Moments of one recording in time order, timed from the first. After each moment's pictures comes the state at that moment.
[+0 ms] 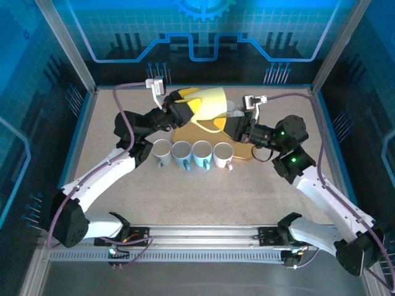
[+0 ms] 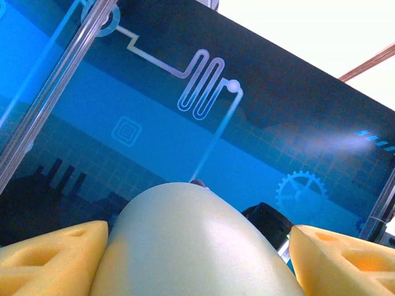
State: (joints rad) left arm -0.50 1.30 1.03 0.88 0.65 -0.96; right arm 0.51 1.02 0.95 0.32 -0.75 1.18
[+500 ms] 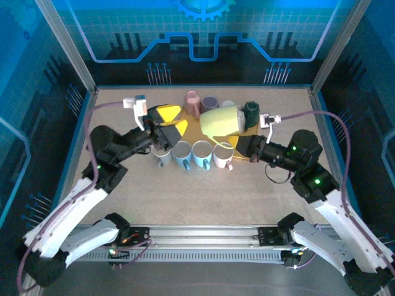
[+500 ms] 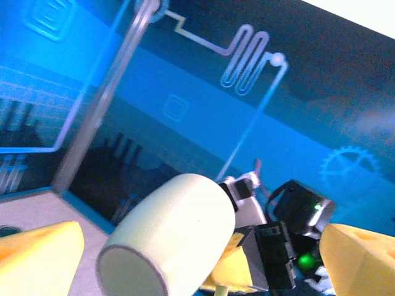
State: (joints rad) left arm -0.53 0.87 0.96 0.21 0.48 -0.66; right arm 0.52 0.74 0.94 -0.30 -0.50 0.77
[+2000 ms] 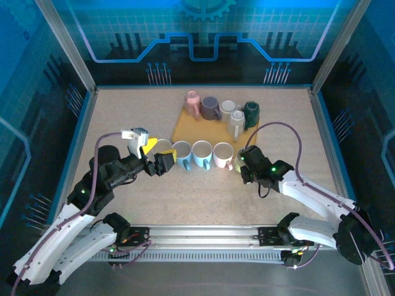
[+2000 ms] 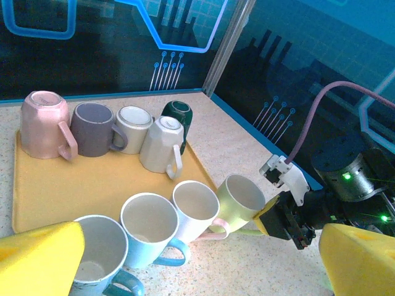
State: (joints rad) left arm -0.53 0.63 0.79 -0.34 0.21 -0.35; right arm 0.64 1.12 0.70 -0.67 0.28 0.39
